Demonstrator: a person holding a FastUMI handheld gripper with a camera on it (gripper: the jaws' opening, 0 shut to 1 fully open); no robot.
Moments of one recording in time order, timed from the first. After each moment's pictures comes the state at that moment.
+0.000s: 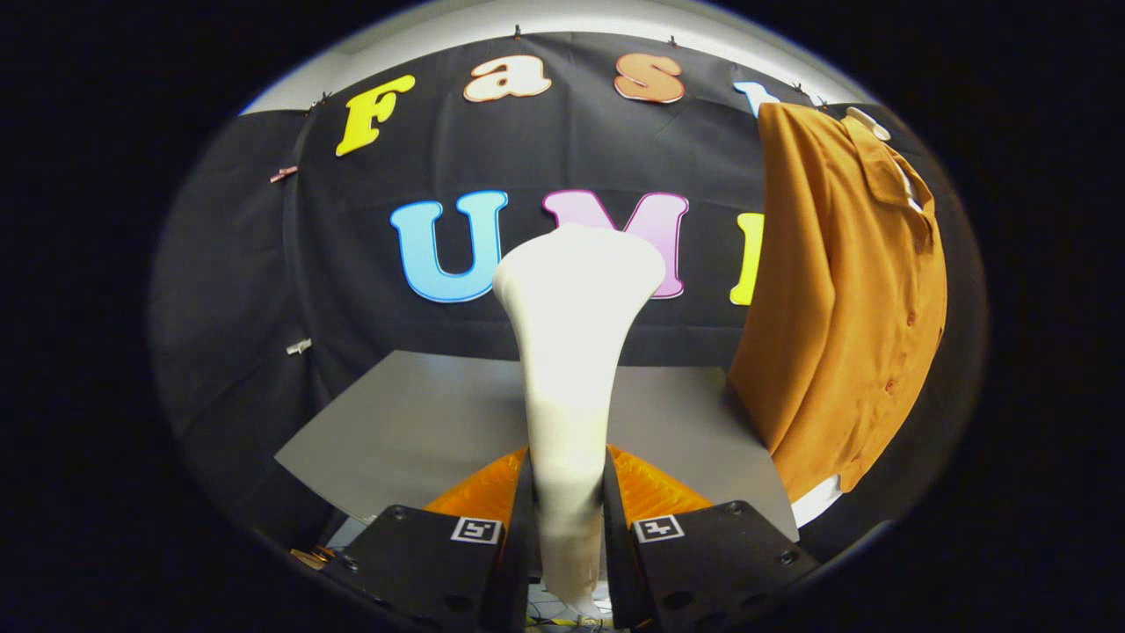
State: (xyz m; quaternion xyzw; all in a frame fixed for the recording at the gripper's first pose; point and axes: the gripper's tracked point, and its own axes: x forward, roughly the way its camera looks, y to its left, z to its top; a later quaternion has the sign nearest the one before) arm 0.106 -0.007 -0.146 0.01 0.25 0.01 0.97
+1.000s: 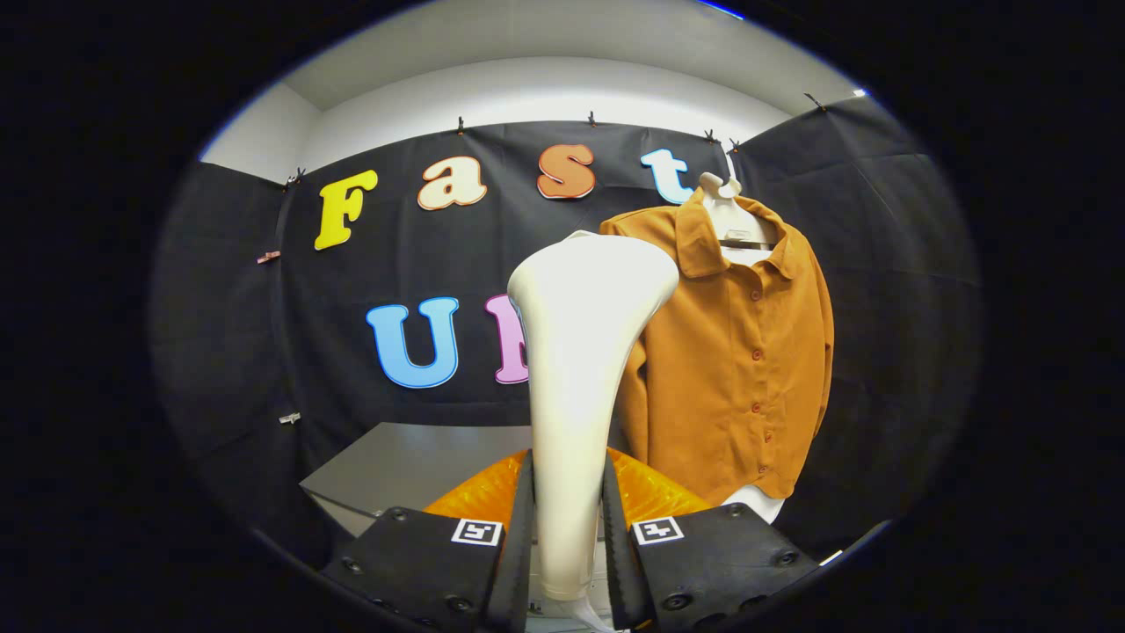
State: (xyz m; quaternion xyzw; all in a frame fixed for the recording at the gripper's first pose) arm -0.005 -0.123 -0.042 0.04 0.10 -0.06 0.99
